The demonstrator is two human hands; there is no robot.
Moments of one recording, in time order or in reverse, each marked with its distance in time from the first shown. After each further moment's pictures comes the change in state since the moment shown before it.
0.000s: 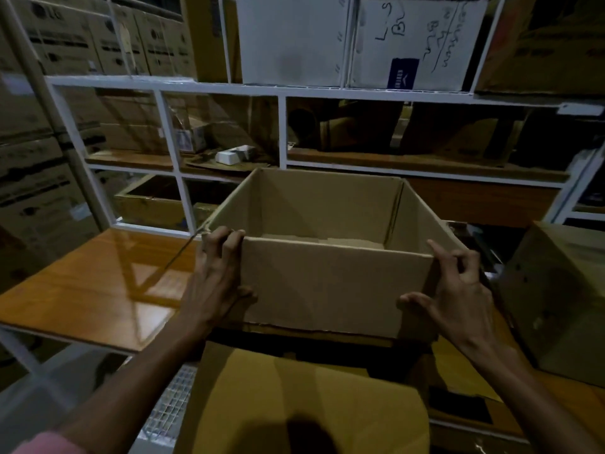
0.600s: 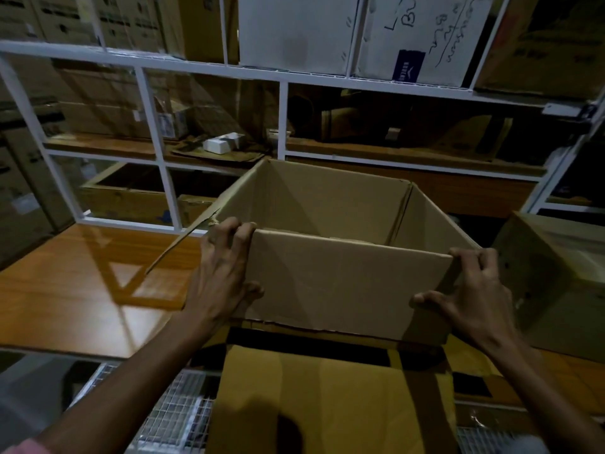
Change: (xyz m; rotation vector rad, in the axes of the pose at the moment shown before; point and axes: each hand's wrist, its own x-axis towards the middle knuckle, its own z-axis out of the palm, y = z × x) left_hand 0.009 -0.056 -0.016 -0.096 -0.083 0.050; right_hand -0.017 -0.062 0.000 -0.037 -0.024 0.160
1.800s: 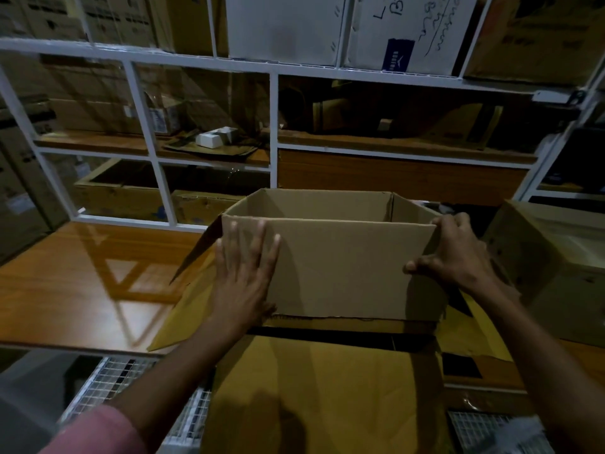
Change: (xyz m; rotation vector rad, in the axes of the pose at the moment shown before) left_hand -0.022 0.025 0.054 0.344 -0.148 0.077; right_hand 0.050 0.004 -0.001 -0.038 -0.150 0.064
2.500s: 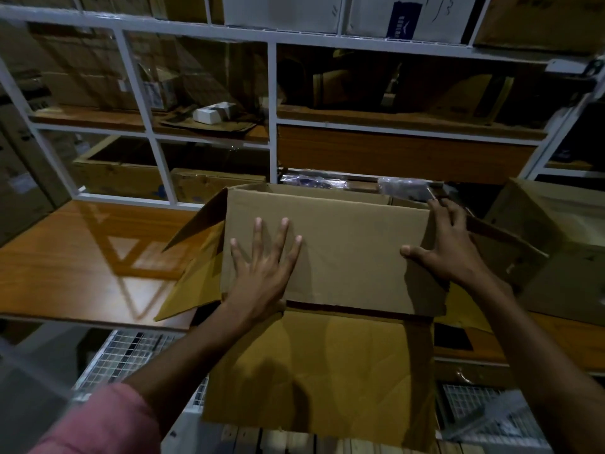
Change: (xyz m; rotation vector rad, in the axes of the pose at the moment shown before) left_hand -0.009 0.036 0.015 0.054 -0.257 0.082; right_hand -0.018 0.017 0.023 0.125 -0.093 0.050
